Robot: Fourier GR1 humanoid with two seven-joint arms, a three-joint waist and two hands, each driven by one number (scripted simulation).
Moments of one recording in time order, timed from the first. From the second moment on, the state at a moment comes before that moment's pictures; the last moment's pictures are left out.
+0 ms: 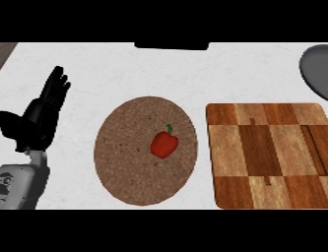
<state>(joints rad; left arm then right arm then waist) -0.25 0.24 0.00 -1.48 0.08 0.12 0.07 -1.10 -0.71 0.47 -0.04 0.12 -0.77 0.27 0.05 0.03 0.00</state>
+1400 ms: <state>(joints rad) -0.28 0.23 0.00 -1.47 0.07 0.12 0.07 -0.86 -0.77 0.07 -0.11 -0.25 -0.60 -0.20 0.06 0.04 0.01</state>
